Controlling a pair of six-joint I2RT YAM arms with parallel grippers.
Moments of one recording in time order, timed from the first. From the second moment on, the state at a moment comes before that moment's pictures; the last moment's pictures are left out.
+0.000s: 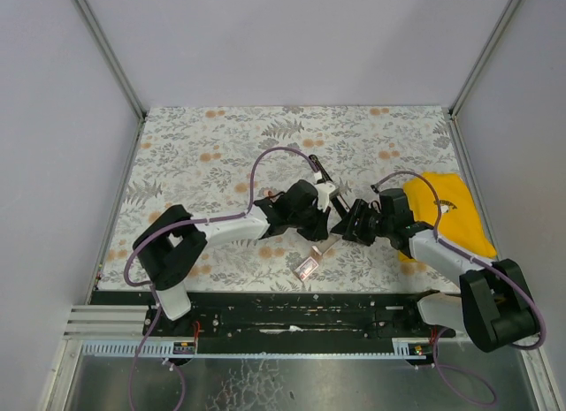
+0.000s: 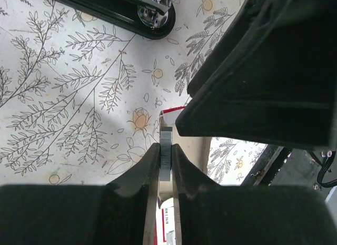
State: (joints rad) left arm -0.89 1.77 1.07 -0.06 0.27 -0.33; right arm 0.32 1.21 0.48 -0.05 -0.45 0.78
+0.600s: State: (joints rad) left arm -0.89 1.70 1.04 -0.02 0.28 -0.34; right arm 0.32 1.27 0.42 0.04 -0.50 0.80
